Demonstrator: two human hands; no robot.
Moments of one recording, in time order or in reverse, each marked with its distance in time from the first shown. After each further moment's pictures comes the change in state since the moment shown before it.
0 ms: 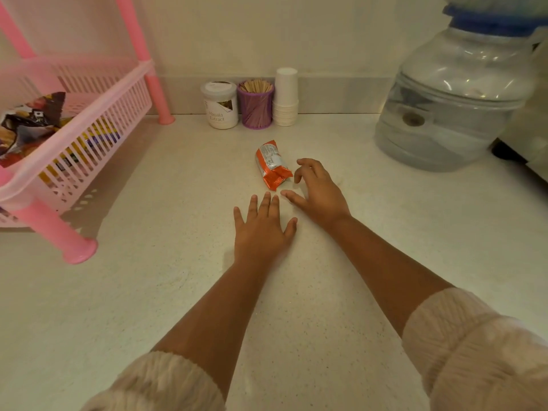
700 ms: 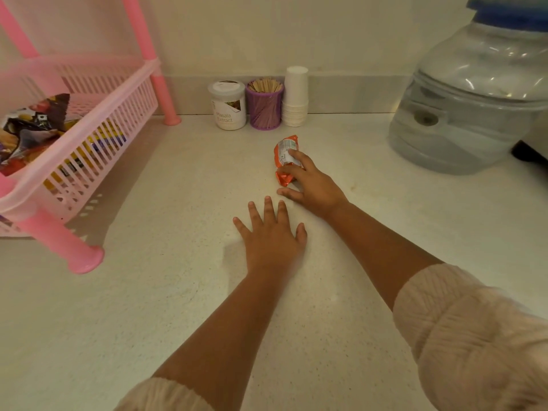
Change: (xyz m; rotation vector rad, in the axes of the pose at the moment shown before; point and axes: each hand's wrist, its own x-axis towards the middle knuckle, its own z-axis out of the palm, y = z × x) left_hand -0.004 0.002 -0.001 0.030 0.009 -0.095; right_hand 0.041 -0.002 0.021 -0.039 -0.188 -0.085
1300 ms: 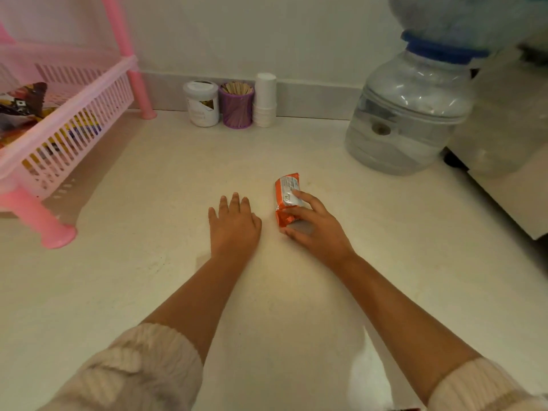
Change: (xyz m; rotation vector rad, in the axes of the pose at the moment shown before) left_hand -0.016 0.006 -0.007 -0.067 0.068 -0.005; right_hand -0.147 -0.008 -0.044 0.190 0.074 0.125
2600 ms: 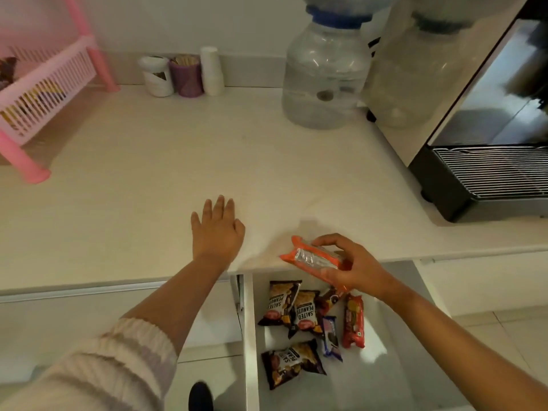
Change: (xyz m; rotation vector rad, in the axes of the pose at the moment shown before) left_hand -0.181 0.100 0.010 0.062 -0.059 0.036; right_hand -0.275 0.033 -0.155 0.530 -0.298 0.279
